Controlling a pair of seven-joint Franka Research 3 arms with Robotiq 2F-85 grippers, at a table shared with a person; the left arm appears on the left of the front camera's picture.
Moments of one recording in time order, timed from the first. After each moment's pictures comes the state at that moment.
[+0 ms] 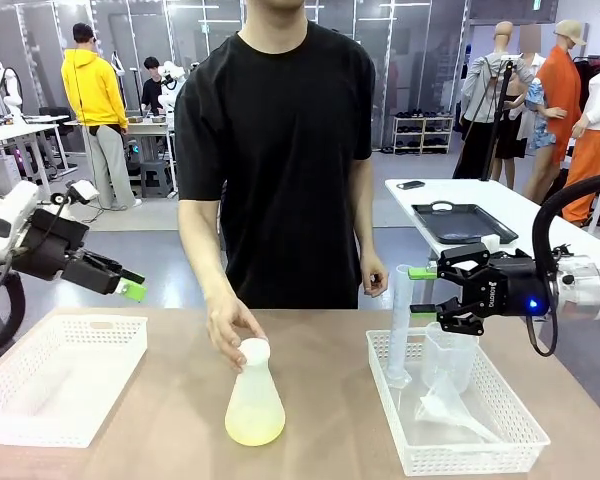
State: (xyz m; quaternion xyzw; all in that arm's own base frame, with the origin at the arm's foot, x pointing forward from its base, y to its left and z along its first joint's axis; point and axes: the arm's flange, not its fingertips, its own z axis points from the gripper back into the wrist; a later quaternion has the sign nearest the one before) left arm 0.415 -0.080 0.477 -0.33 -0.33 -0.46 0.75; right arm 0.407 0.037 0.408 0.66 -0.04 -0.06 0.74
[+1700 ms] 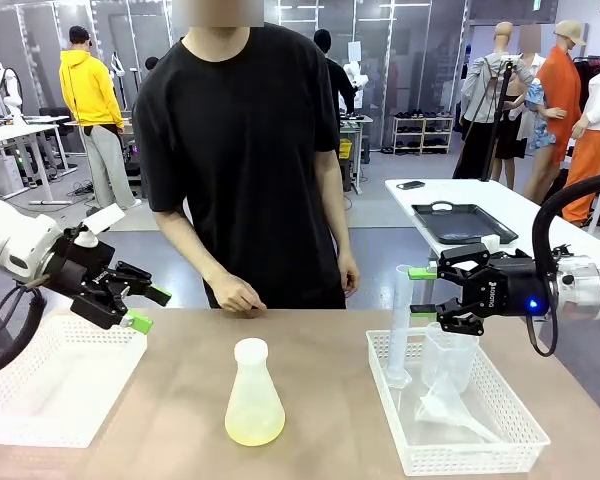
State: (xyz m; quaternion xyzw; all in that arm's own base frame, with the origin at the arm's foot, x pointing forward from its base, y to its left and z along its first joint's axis) left arm 0.449 -0.097 0.427 -0.38 -0.33 -0.60 0.62; right arm 0.407 0.037 0.408 0.66 -0.04 -0.06 0.74
